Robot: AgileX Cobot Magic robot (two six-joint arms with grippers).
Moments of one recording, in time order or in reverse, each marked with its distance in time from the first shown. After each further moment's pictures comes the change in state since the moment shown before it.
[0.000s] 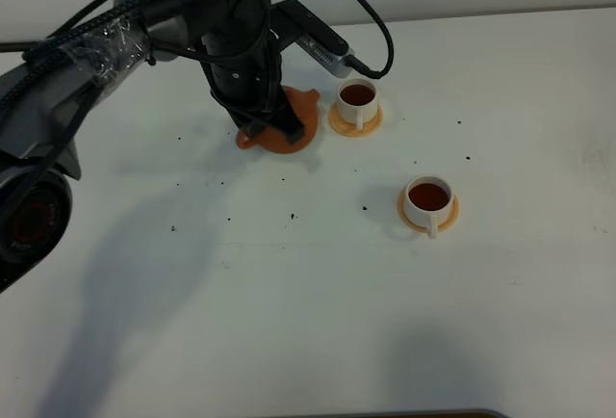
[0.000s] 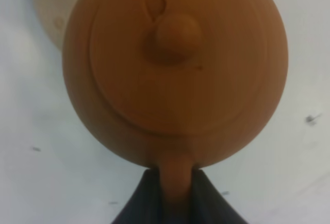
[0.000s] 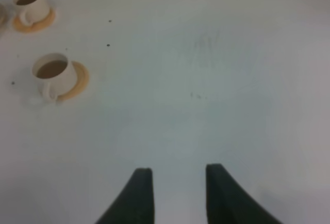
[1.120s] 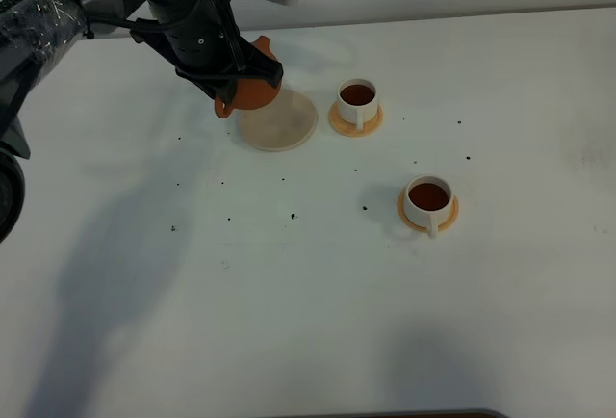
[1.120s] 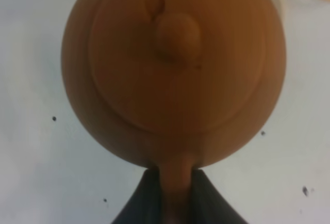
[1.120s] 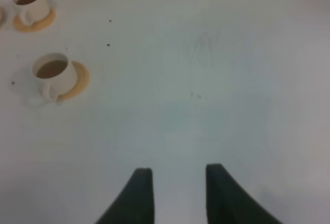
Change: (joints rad) left arm 0.116 -0.053 0.000 -0.057 -0.086 -0.248; right arm 0.000 0.000 0.000 0.000 0.000 0.000
